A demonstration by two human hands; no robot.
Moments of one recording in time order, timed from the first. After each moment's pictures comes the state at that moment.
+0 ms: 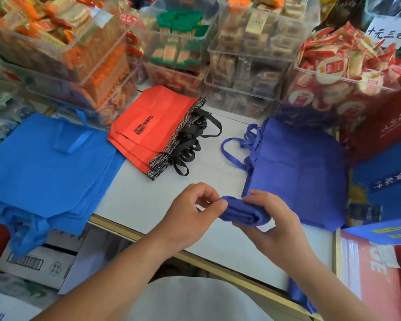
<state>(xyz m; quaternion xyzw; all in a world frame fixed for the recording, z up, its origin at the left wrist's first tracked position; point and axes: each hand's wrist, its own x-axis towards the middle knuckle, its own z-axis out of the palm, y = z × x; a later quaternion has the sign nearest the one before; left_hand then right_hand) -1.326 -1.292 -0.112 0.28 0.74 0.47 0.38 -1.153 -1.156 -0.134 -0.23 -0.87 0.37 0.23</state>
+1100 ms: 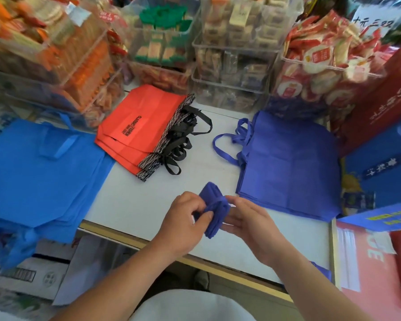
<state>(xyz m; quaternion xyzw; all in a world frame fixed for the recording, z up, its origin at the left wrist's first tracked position) -1.319 -1.292 -0.183 0.39 0.79 0.37 0.30 -1.172 -1.164 -0.171 -0.38 -0.46 0.80 0.06</state>
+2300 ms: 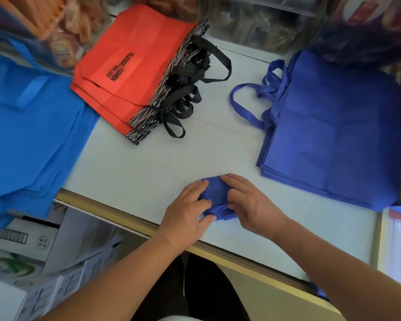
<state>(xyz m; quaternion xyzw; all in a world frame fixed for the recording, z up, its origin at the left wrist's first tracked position) -1.324 -1.306 -0.367 0.50 0.80 0.27 0.20 -1.184 -1.122 -0.364 -0.06 -0.95 0.30 0.02</state>
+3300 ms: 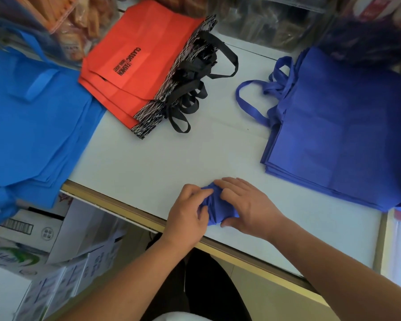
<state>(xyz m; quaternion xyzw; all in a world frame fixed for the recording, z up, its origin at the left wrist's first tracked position) -1.304 -1.314 -0.358 0.35 0.82 0.37 0.25 -1.190 -1.133 -0.362 -0.04 -0.97 0.25 -0.05</state>
